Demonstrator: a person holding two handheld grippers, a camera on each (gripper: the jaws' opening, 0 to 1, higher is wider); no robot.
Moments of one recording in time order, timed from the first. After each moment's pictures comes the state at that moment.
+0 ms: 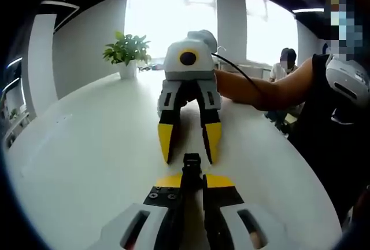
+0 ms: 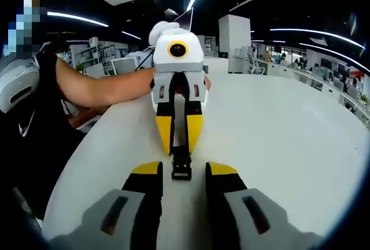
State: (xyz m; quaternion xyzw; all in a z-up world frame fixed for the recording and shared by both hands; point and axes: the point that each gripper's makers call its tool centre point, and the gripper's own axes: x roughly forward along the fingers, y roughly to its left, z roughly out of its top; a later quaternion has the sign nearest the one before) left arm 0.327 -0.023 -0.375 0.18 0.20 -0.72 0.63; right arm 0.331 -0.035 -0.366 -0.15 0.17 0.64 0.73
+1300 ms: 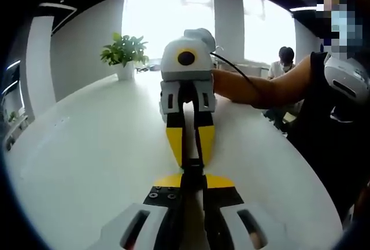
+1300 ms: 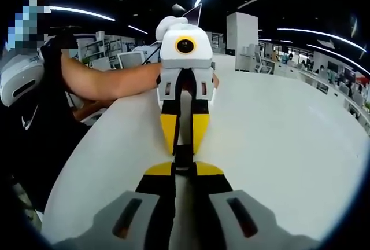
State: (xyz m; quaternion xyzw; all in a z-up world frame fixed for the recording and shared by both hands) left arm 0.323 -0.026 -0.376 0.18 0.19 -0.73 0.63; right arm 0.331 -0.032 -0.373 -0.17 0.17 0.65 0.72
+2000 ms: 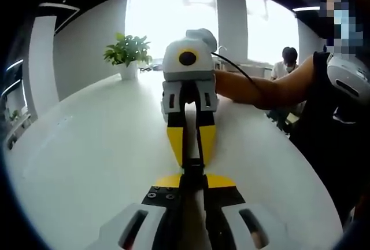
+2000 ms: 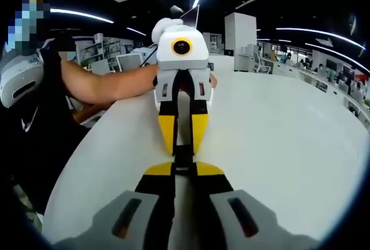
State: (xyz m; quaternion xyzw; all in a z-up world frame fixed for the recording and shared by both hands) left arm 0.325 -0.022 -0.376 0.18 0.19 -0.72 0.64; right arm 0.328 -0.032 -0.373 -0.16 0.17 0.65 0.72
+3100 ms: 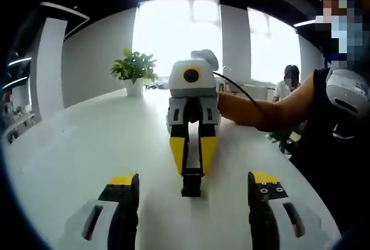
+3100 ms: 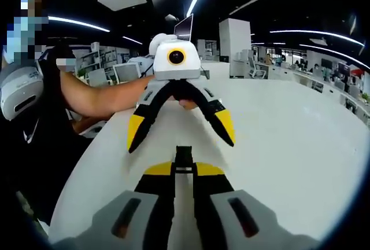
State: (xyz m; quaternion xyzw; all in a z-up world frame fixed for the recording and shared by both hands) left arm 0.333 -0.035 -0.350 0.10 0.15 -0.72 0.67; right arm 0.334 -0.036 -0.354 -0.13 0.16 0.64 0.74
